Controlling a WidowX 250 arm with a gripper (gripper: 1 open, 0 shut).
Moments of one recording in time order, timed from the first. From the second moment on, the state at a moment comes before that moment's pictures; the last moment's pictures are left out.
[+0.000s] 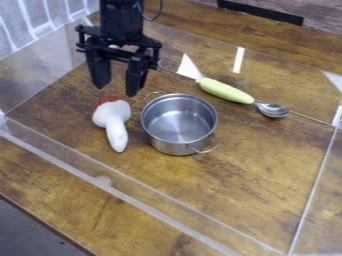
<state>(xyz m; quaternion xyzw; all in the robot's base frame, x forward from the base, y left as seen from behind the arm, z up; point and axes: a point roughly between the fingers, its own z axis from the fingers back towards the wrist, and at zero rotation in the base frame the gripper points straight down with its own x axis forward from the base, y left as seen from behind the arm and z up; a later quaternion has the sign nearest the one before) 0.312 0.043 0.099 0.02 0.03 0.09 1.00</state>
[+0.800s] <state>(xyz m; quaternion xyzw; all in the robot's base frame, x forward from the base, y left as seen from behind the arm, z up) 0.317 0.060 0.039 0.02 0.05 0.11 0.99</state>
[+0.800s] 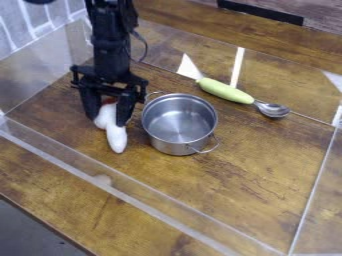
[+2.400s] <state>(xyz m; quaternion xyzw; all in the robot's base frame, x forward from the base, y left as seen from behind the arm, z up) 0.340 -0.023 0.102 0.01 0.05 0.09 0.99</state>
